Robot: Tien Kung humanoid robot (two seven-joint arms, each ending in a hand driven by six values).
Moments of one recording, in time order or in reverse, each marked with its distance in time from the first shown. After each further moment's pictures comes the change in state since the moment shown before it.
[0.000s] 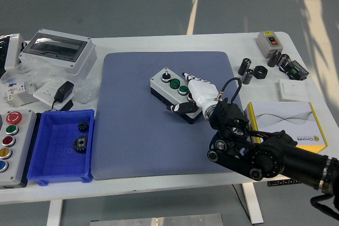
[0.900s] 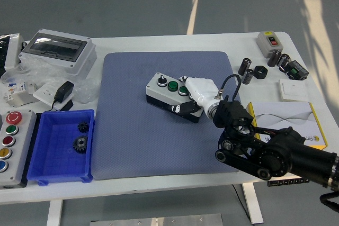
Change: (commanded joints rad) left arm -0.001 -0.003 0.000 0.000 0.000 -0.002 -0.007; right arm 0.018 -0.106 -0.019 0.087 -0.013 0.077 0.183
